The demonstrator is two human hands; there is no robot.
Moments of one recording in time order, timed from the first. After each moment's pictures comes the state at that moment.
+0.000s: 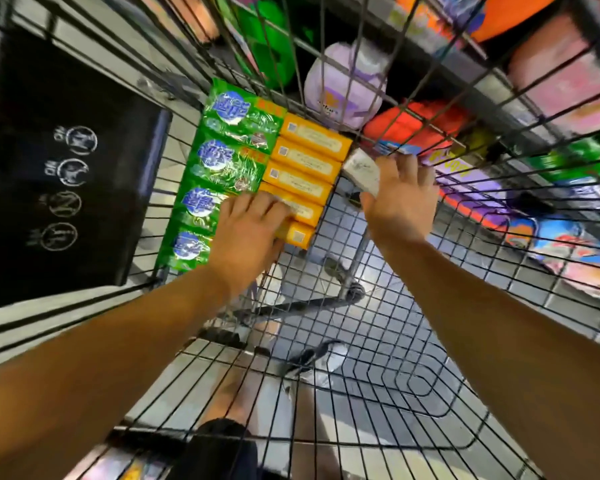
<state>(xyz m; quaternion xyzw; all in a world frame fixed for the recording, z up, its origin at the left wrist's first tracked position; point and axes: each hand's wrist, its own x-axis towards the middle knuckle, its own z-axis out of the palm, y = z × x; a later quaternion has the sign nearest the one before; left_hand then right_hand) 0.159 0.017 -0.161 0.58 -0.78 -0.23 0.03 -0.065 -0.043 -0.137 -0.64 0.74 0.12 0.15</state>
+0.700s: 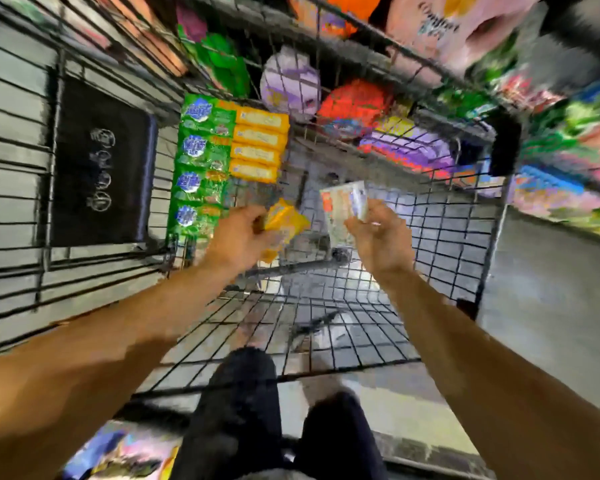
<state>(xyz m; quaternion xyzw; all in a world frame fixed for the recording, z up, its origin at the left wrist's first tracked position) 0.120 0.073 -0.021 0.63 -0.60 -0.49 0.03 -0.098 0.107 0.011 -0.33 0.82 -0.18 0.43</state>
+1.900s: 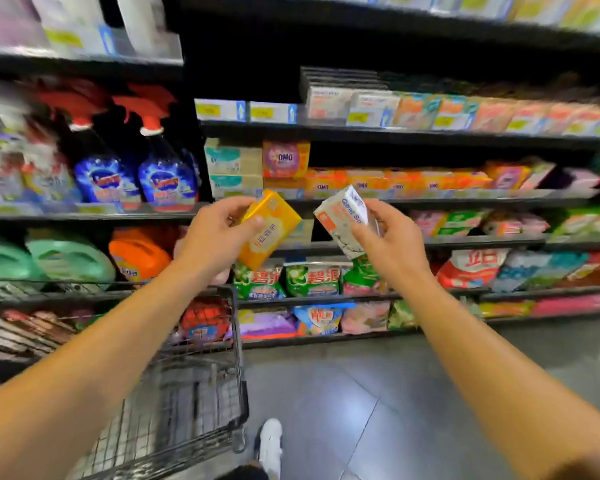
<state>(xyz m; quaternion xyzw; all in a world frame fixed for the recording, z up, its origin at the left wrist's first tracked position) -0.207 0.158 0.413 0.37 -0.73 -0.44 0.36 -0.425 0.293 0.420 -0.47 0.75 -0.45 0.11</state>
